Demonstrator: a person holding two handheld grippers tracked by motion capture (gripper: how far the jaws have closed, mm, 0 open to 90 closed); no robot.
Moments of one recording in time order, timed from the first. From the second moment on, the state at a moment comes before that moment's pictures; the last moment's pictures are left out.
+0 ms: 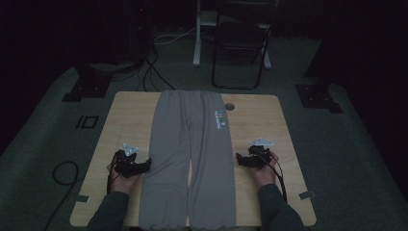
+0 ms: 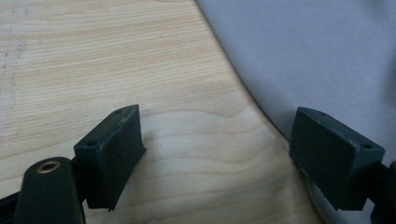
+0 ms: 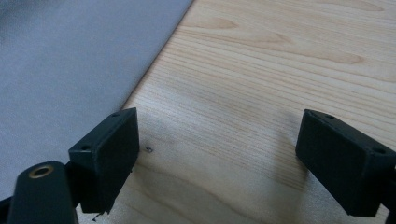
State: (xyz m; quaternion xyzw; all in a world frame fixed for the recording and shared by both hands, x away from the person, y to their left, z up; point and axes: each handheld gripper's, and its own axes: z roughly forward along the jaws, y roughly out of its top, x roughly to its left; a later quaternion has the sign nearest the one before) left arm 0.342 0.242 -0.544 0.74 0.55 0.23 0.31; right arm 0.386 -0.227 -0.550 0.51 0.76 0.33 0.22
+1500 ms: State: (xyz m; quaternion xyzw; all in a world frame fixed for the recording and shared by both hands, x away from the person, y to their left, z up) left arm 0.316 0.200 -0.524 0.77 0.49 0.17 0.38; right arm 0.386 -0.226 -0.550 0.51 0.77 0.33 0.21
